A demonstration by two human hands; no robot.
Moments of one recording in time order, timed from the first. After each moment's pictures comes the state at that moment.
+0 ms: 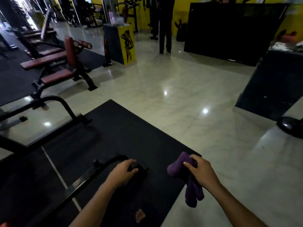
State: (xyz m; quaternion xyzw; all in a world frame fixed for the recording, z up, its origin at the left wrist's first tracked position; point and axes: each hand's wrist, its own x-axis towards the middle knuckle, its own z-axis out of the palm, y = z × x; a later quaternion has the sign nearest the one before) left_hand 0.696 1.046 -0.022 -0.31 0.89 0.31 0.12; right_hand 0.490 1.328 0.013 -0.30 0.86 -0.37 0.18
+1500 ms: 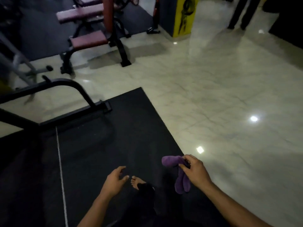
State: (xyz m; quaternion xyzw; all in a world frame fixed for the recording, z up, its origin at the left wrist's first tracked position) left_hand 0.402 0.602 -0.148 -0.58 0.68 0.45 0.01; right_hand 0.063 0.735 -0.093 -0.46 0.79 -0.26 0.31
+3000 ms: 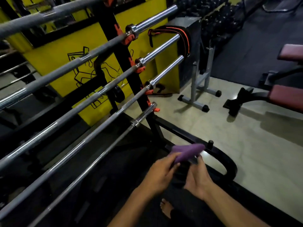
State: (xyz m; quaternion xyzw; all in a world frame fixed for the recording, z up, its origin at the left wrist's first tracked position) left_hand 0.725 -0.023 0.054 -0.73 0.57 0.23 -0.30; right_hand 0.601 -0.127 0.008 -0.23 0.43 -0.10 0.87
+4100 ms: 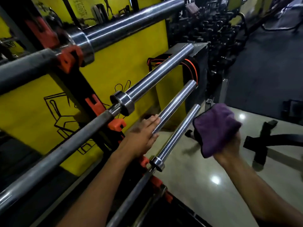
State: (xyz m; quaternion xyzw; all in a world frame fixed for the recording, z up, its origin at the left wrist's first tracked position) left_hand 1.177 -0.448 0.162 -0.76 0.64 -0.02 -0.10; right_hand 0.951 -0.614 0.089 -0.19 0.19 -0.48 0.83
